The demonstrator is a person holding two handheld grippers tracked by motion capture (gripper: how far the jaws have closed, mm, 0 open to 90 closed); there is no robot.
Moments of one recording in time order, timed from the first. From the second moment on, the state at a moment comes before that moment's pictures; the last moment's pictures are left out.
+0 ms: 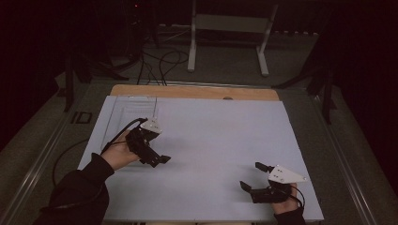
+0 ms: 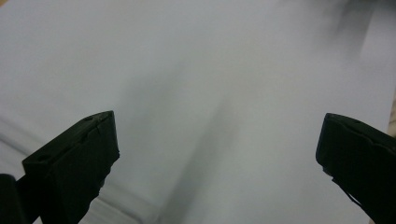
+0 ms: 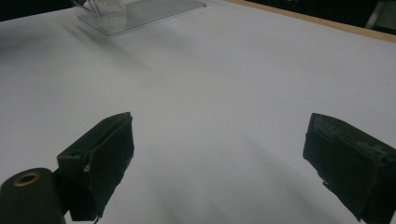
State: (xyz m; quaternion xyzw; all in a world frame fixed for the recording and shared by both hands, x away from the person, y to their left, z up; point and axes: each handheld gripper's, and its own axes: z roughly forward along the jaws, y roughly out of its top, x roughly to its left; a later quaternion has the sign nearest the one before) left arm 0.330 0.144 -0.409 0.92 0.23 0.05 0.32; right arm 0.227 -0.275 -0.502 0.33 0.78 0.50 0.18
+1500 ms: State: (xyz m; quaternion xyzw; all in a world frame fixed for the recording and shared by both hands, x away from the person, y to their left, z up) left arm 0.269 0.162 -0.486 0.88 0.26 0.04 0.40; right arm 0.227 -0.275 -0.503 0.33 0.78 0.50 0.18
